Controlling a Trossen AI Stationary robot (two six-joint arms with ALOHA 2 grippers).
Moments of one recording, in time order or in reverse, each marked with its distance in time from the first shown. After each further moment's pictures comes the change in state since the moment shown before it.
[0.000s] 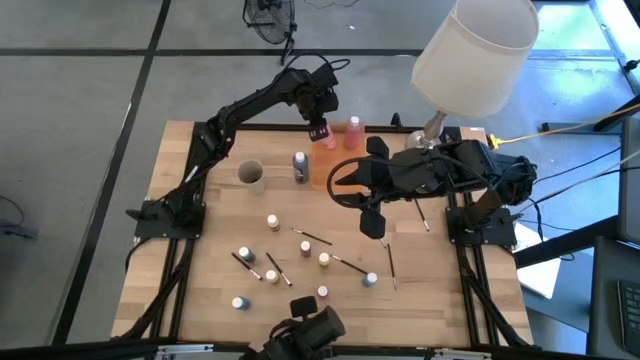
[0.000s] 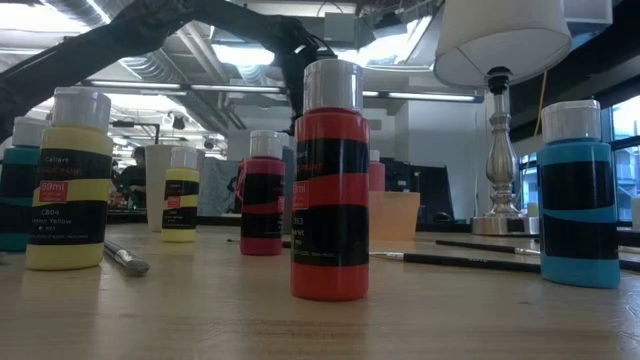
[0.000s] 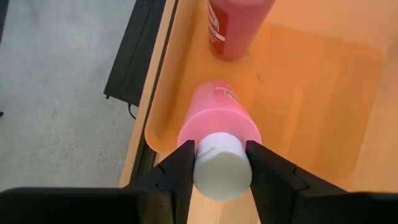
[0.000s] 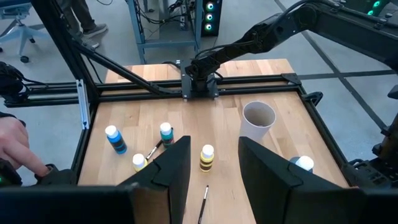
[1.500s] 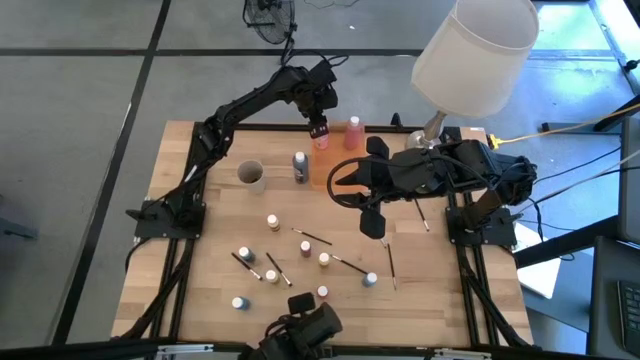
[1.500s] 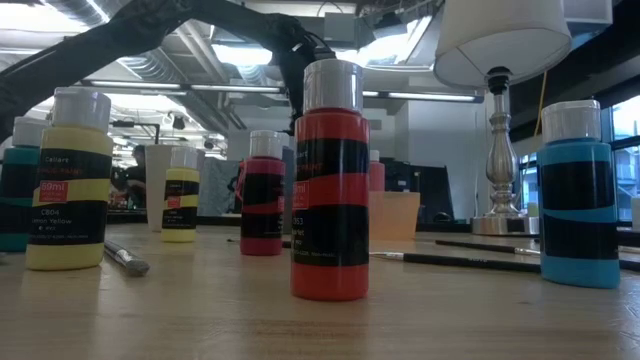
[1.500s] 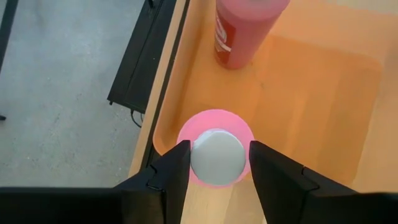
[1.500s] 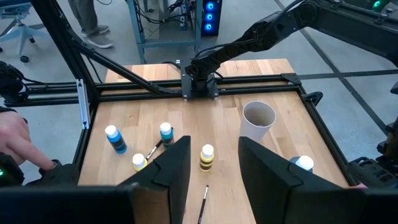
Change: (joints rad) left arm 0.014 -0.012 0.000 0.018 0.010 -0.001; right arm 0.000 0.000 0.000 0.000 0.000 0.000
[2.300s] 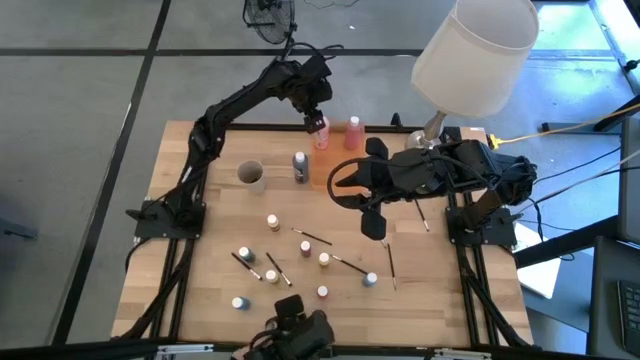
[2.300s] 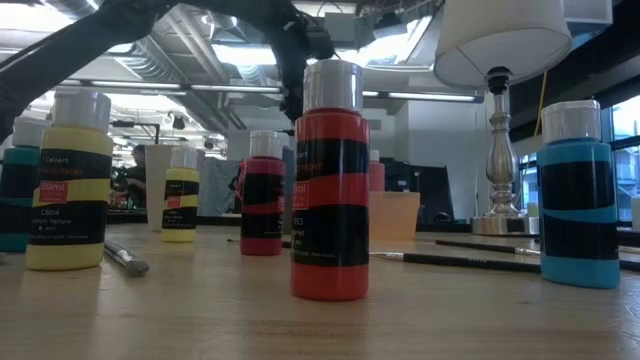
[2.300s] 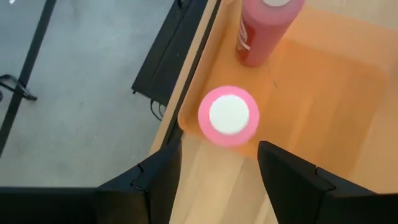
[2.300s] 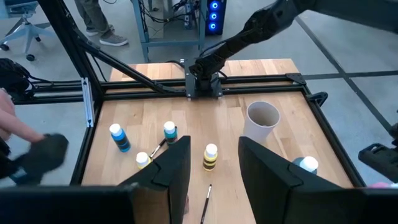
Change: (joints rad) left arm -0.007 -0.094 0.001 -0.055 -0.090 -0.082; right arm 0.000 0.000 0.000 0.002 -0.018 -0.011
